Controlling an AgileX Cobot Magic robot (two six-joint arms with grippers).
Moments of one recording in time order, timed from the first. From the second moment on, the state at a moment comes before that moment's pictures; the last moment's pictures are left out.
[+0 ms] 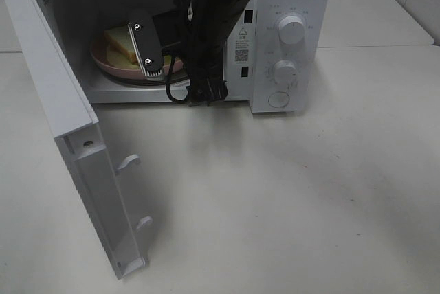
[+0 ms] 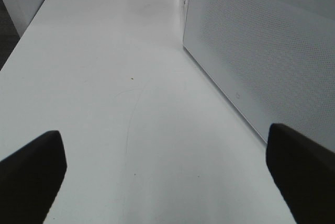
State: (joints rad) left arm 0.05 0.00 -0.50 -0.06 1.04 0.00; right arm 0.68 2.15 -1.73 -0.08 0.61 -1.18
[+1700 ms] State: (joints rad) left arm 0.05 0.00 -0.50 -0.06 1.04 0.00; right arm 0.65 2.58 -2.28 -0.06 0.64 -1.10
